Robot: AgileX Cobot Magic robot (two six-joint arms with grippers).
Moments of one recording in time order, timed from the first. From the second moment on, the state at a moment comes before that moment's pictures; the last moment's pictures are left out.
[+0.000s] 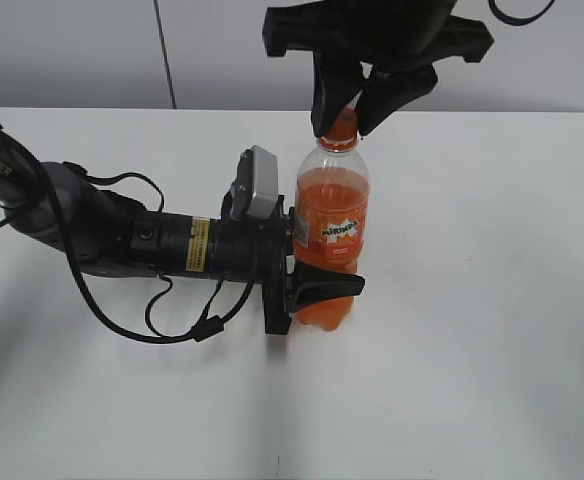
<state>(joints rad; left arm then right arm) -0.43 2.32 -1.17 1.29 -1.12 -0.50 0.65 1.81 -1.72 0.09 1.23 0.33</state>
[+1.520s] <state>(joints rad) -0.43 2.32 -1.17 1.30 -1.12 -0.50 0.65 1.81 -1.72 0.12 1.22 -1.64</state>
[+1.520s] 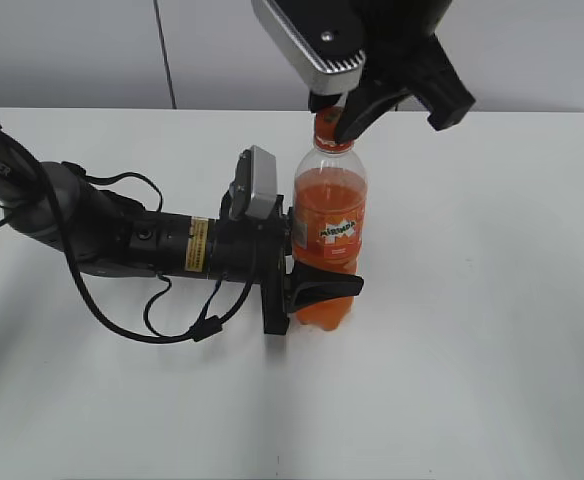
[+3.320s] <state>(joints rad) -0.43 2.32 -1.17 1.29 -1.12 -0.50 0.65 1.81 -1.84 0.29 1.22 -0.82</state>
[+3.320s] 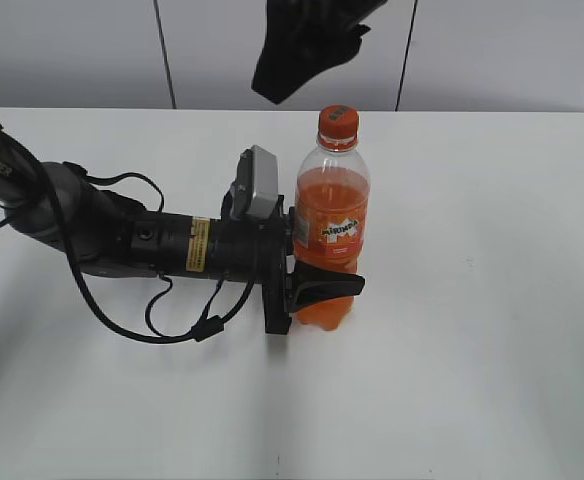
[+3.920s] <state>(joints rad) -0.43 2.32 -1.17 1.29 -1.11 -0.50 0.65 1.81 -1.84 0.11 1.22 0.21</state>
